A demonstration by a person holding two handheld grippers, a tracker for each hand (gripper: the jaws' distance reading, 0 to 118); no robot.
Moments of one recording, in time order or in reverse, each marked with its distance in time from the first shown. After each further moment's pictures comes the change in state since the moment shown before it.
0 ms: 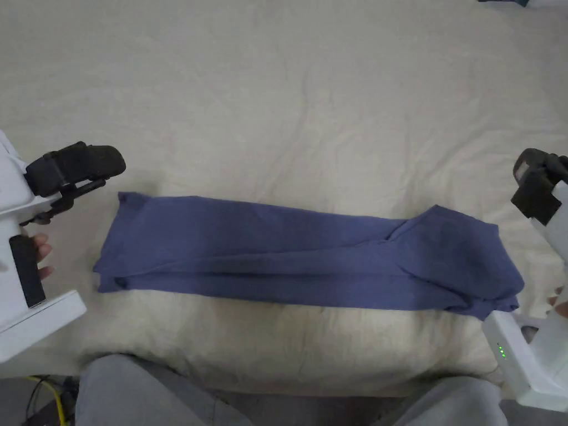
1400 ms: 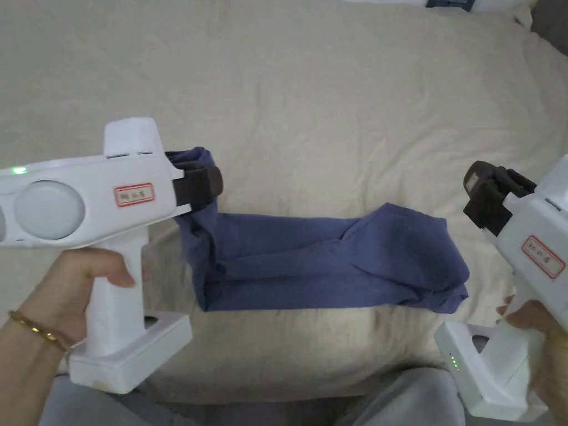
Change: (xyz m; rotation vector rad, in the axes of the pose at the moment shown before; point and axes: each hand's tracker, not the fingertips) left arm 0.223 -0.102 -0.074 -0.108 -0.058 -0.374; right arm 0.025 -0.009 0.028 -0.005 0.016 -0.102
